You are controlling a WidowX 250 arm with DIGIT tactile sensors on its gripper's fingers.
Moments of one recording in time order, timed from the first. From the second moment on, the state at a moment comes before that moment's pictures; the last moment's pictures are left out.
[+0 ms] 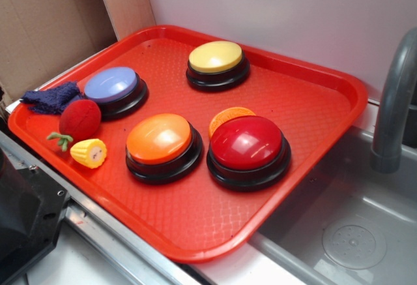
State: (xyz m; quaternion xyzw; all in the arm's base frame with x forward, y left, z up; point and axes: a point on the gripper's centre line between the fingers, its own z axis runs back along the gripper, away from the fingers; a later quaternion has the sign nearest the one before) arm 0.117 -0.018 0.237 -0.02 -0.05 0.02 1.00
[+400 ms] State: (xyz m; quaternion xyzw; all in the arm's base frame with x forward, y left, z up) arm 0.115 -0.018 0.232 -0.02 -0.04 0.01 1.00
